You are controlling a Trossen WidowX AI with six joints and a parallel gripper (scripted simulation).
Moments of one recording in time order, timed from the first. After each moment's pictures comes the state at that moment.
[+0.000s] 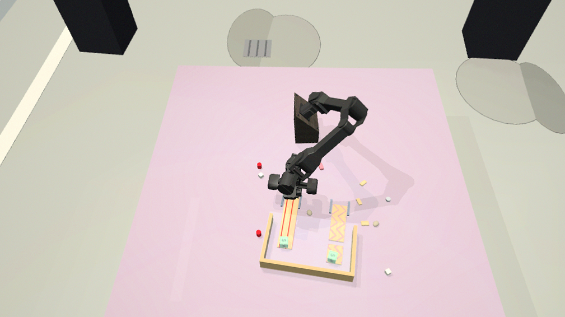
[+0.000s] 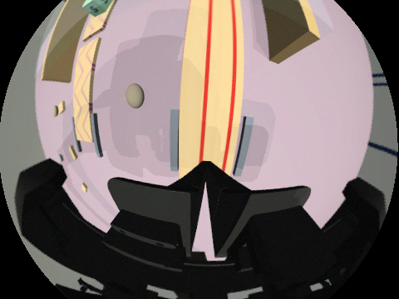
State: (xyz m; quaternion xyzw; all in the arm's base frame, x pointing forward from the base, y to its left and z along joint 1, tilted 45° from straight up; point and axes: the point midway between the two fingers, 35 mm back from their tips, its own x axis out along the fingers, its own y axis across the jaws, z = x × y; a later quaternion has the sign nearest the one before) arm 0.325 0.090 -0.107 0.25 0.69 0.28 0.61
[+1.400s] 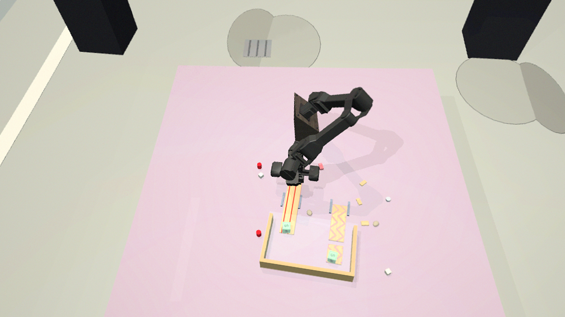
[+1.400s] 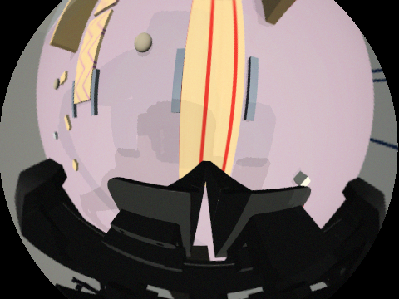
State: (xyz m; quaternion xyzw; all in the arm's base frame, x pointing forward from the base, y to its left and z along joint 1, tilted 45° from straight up) arm 0.264 0.086 -0.101 0.25 0.69 0.28 0.62
